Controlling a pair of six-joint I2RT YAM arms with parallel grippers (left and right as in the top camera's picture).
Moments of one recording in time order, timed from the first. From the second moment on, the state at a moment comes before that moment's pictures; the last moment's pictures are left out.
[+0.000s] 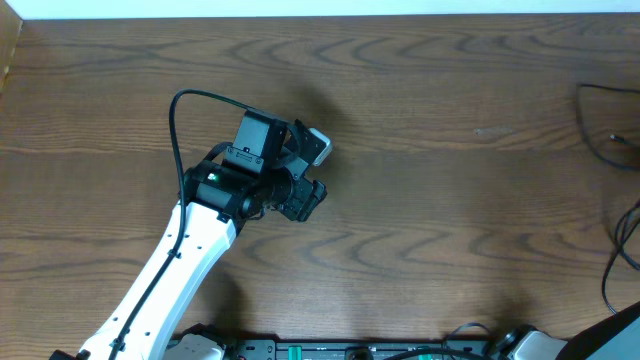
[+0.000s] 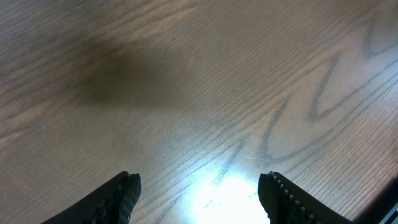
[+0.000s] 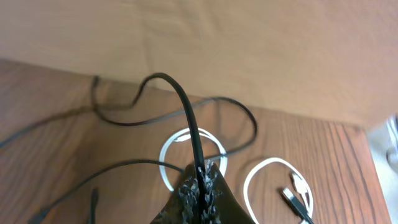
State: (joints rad) left arm -0.41 1.32 1.12 -0.87 0.29 0.20; right arm -0.75 1.43 1.00 -0.19 0.55 0.35
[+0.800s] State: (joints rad) left arm -0.41 1.32 1.12 -0.87 0.29 0.20; right arm -0.74 1.53 1.00 -0.18 -0.09 0.44
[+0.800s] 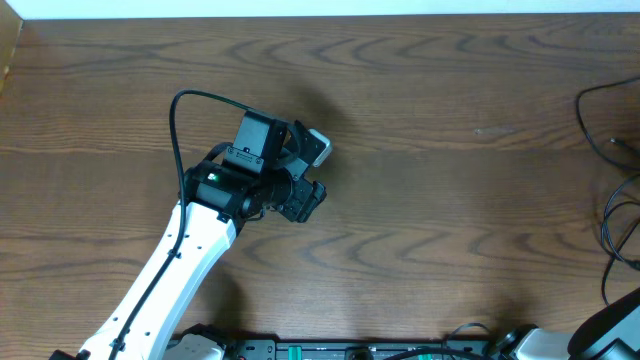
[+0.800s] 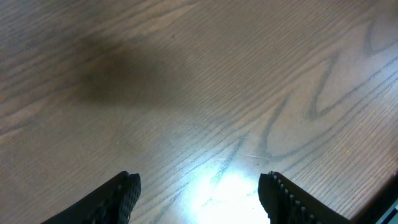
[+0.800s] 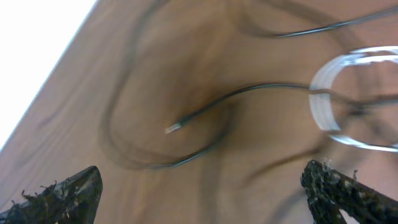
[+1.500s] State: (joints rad) left arm -0.41 1.34 1.12 -0.87 0.29 0.20; right arm -0.43 1.60 1.00 -0.45 0.12 0.40
